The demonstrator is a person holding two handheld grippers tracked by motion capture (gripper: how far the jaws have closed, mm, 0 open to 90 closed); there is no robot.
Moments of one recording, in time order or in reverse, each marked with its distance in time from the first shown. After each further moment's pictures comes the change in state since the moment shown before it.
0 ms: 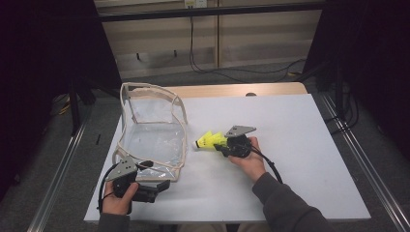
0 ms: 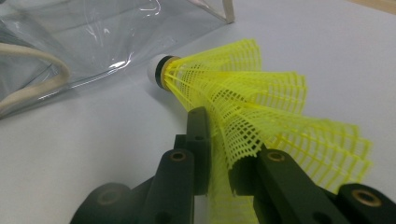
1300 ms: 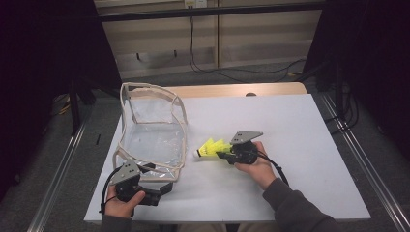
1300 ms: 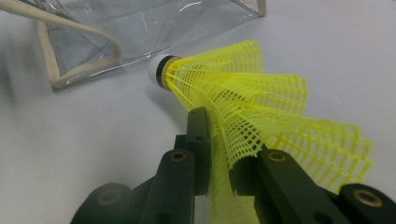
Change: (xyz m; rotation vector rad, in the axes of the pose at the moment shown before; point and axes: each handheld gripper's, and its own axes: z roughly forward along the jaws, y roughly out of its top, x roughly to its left) left arm -0.010 -0.004 0.003 0.010 0.018 0.008; right arm 0.008 -0.010 -0.023 0.005 0.103 -0.032
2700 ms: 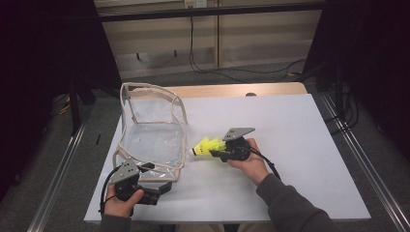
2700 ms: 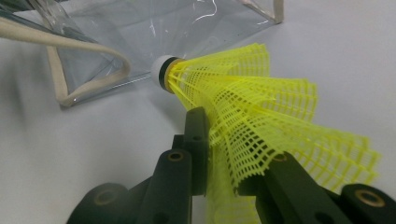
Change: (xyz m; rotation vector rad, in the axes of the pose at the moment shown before) left arm 0.003 0.000 0.000 -0.005 0.000 0.002; right arm 0.003 0.016 0.012 0.018 0.031 0.011
